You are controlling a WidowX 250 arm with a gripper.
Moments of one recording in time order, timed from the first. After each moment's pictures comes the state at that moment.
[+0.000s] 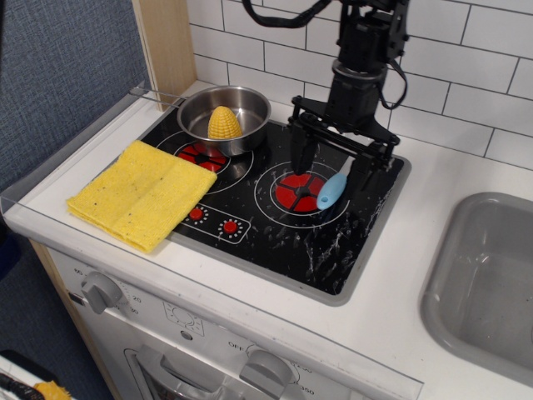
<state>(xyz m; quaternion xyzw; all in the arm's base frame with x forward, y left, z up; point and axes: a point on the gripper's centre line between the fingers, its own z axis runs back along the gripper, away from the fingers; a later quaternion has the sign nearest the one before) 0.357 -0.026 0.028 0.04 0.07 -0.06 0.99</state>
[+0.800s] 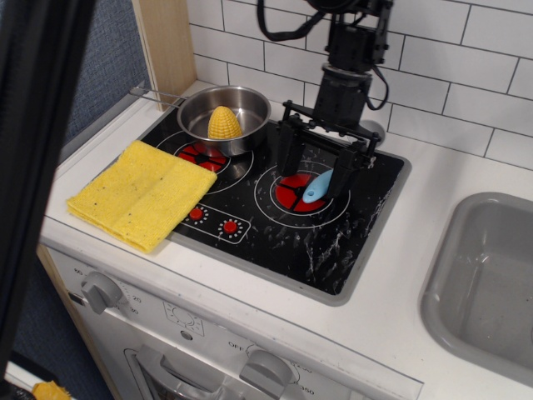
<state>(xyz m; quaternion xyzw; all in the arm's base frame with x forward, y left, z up) 0.362 -0.014 0.012 0.02 0.20 -0.09 0.97</state>
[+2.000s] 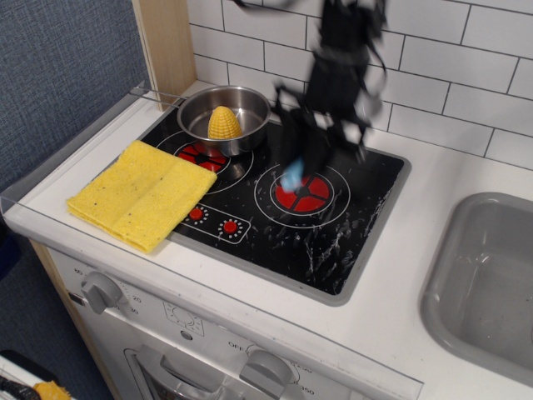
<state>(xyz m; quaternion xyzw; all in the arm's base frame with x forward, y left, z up) 0.336 0.000 0.071 0.04 0.09 -0.13 0.99</state>
